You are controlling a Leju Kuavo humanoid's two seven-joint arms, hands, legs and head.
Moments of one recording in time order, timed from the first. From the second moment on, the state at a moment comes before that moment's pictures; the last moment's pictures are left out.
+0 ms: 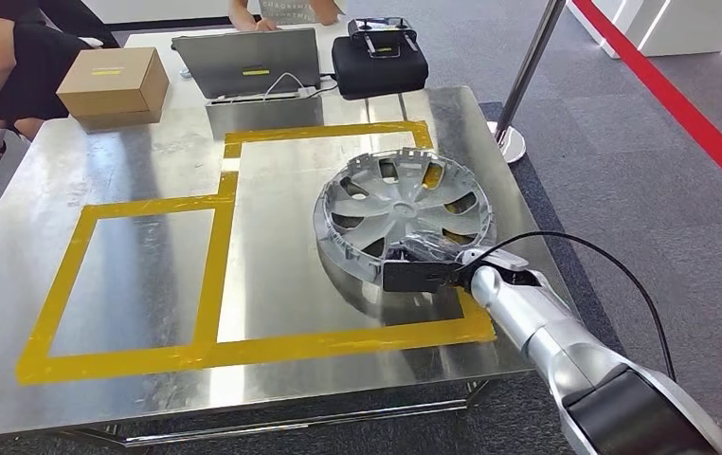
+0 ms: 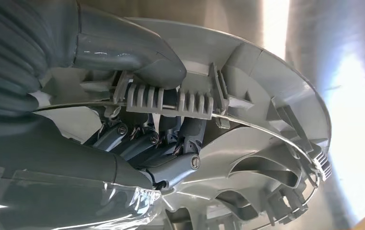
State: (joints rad) left arm -0.05 0.07 -1.00 -0.12 1.34 -0.08 -0.43; right arm -0.91 -0.04 0.76 -0.47 0.70 0.20 -0.49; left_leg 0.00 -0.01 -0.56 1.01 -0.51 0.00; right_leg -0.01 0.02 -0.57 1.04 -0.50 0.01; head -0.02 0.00
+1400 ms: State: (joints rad) left arm -0.07 0.07 -1.03 -0.12 1.39 -0.07 -0.40; right arm -0.92 0.20 0.88 -0.34 0.59 0.13 -0.46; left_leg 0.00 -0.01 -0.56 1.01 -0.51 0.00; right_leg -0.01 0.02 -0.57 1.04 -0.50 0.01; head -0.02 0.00
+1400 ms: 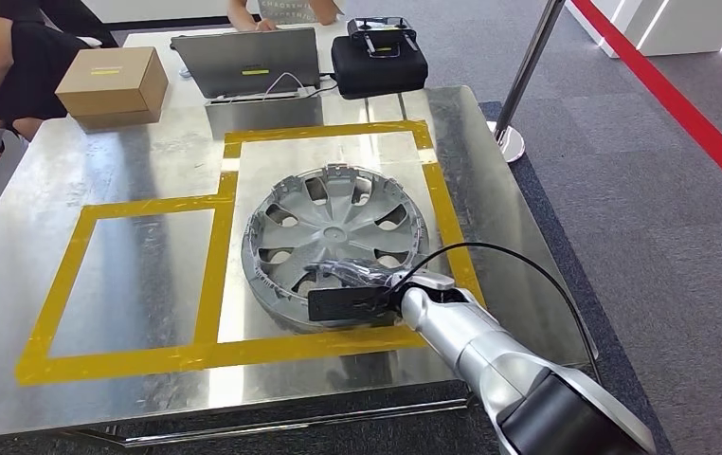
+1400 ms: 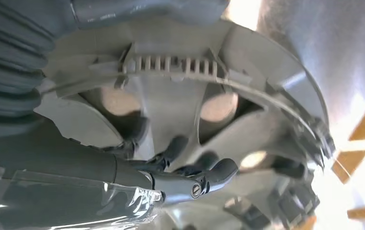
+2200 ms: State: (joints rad) left arm -0.05 0.06 -1.01 -0.13 1.42 -0.09 -0.51; right arm -0.13 -0.30 0.35 -1.71 0.28 -0.63 -0.70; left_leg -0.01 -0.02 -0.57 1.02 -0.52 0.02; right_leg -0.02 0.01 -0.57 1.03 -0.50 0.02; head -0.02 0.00
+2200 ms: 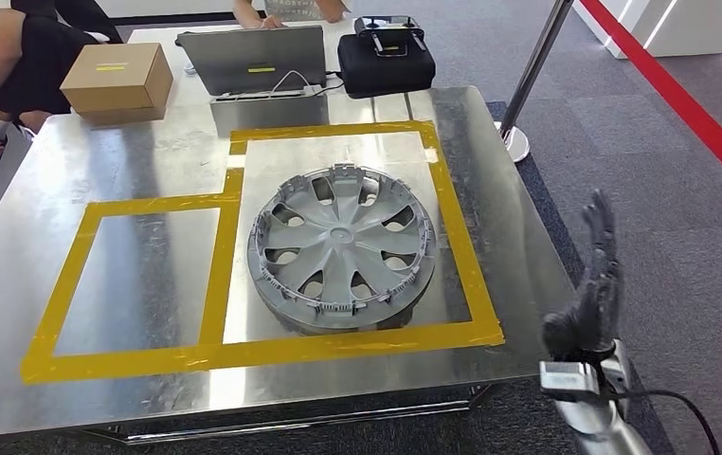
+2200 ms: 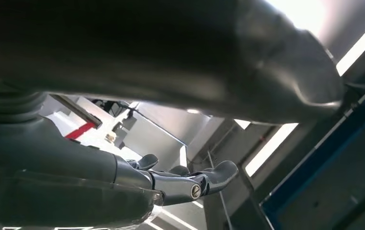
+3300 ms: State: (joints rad) left arm -0.05 0.06 -1.05 -0.13 1.42 -0.08 -0.52; right arm 0.38 -0.06 -0.24 -1.99 0.14 -0.05 -0.70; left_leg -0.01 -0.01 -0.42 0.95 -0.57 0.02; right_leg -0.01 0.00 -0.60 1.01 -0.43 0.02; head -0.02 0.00
